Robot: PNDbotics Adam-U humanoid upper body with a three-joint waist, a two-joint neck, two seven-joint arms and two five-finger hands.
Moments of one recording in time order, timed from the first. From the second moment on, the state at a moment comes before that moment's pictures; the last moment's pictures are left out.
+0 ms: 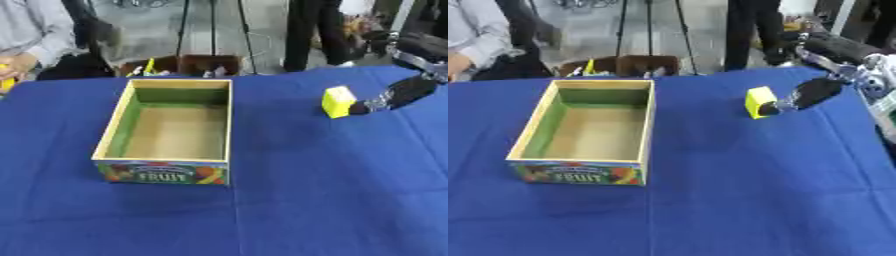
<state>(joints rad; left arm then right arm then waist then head) -0.05 -0.01 0.39 -1.96 -0.11 0.04 0.20 -0.84 -0.80 0.07 -1.21 0.74 -0.42 0.36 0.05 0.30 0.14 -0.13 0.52</state>
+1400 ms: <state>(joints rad) -0.05 -0.02 0.37 -1.93 -0.11 0.01 0.17 -0.89 -0.85 0.05 -1.05 0.75 -0.50 0.35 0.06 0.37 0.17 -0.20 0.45</state>
